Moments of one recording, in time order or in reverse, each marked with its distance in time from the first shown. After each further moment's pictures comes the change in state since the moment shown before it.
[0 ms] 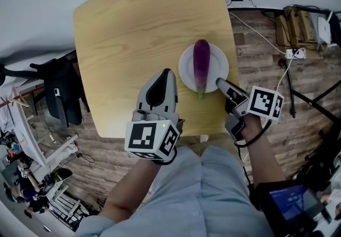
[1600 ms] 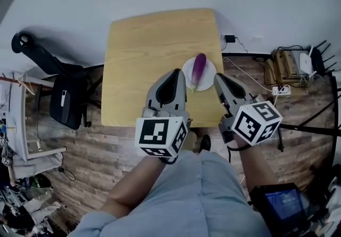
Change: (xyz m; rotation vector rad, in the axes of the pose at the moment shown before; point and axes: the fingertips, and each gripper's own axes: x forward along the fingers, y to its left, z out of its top) left arm -0.146 -0.091 0.091 0.119 -0.340 -0.008; right arm -0.145 0.209 -0.031 -0.854 -0.415 0.197
